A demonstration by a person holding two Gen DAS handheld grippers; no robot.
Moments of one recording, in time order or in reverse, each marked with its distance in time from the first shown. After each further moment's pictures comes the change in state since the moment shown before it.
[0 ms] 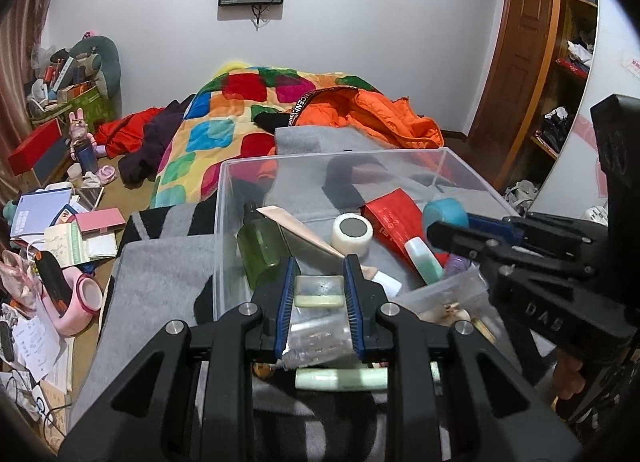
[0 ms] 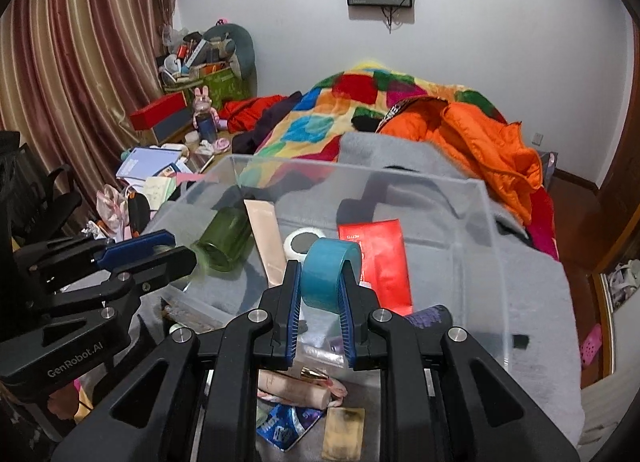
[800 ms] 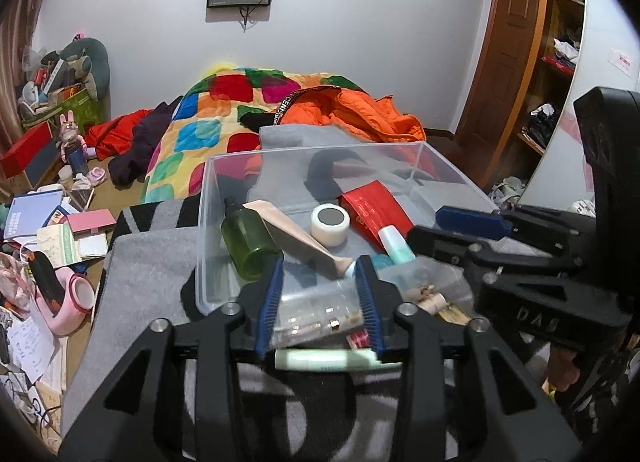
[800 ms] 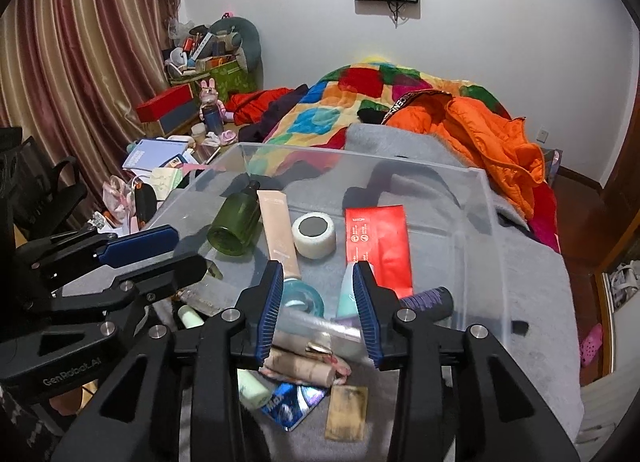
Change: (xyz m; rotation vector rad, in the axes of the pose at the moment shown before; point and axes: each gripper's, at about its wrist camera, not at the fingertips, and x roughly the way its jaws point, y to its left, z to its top) left arm -0.017 -0.012 -0.012 0.022 -0.006 -0.041; right arm -0.014 0.003 -0.008 -0.009 0.013 0.018
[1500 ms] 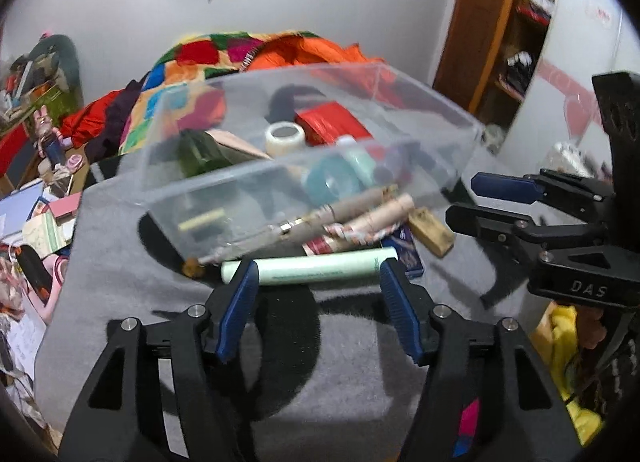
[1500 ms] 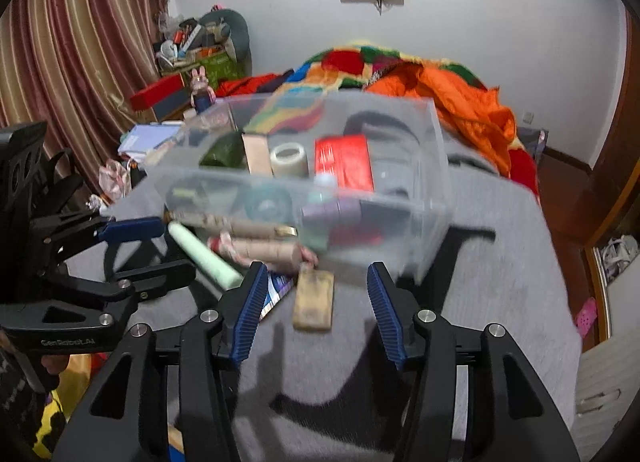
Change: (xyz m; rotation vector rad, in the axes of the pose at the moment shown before) left arm 0.013 -0.030 -0.051 0.107 0.155 -0.058; right arm -0.029 -0.020 -0.064 0.030 0.054 -0.027
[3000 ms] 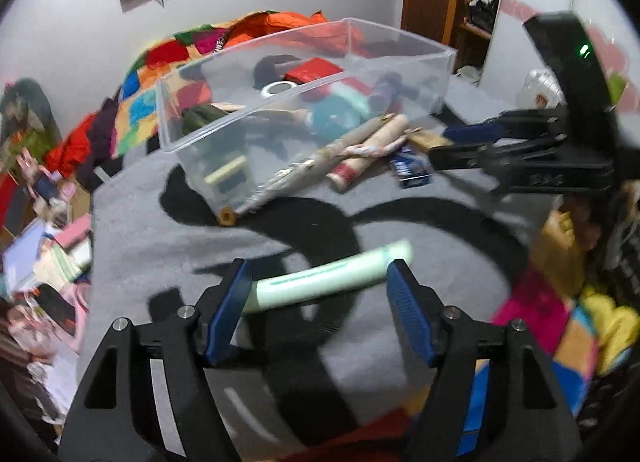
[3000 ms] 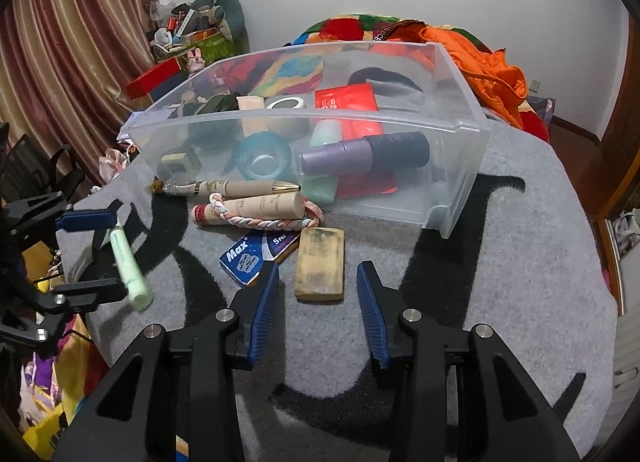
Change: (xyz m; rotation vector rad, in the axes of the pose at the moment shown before) left arm -0.022 0.025 -0.031 0.222 0.091 -0.007; right arm 0.029 0.001 -0.020 0.044 0.074 0.030
